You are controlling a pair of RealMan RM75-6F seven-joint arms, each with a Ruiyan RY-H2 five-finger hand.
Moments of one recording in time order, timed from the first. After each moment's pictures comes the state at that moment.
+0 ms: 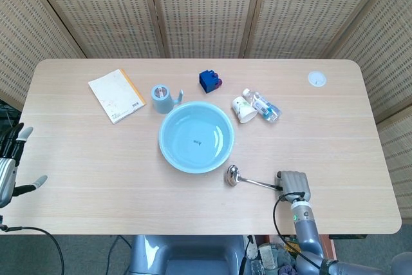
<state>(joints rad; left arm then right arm) -0.13 -1.03 -0.09 -1.76 1.46 1.49 0.13 0.46 -1.67 0.10 -1.48 -0.75 1.13 -0.72</state>
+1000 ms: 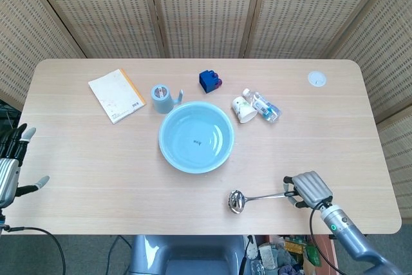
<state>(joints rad) -0.14 -1.04 -0.09 -1.76 1.46 1.49 0.15 0.44 -1.28 -0.08 -1.48 -1.50 1.04 -0.01</state>
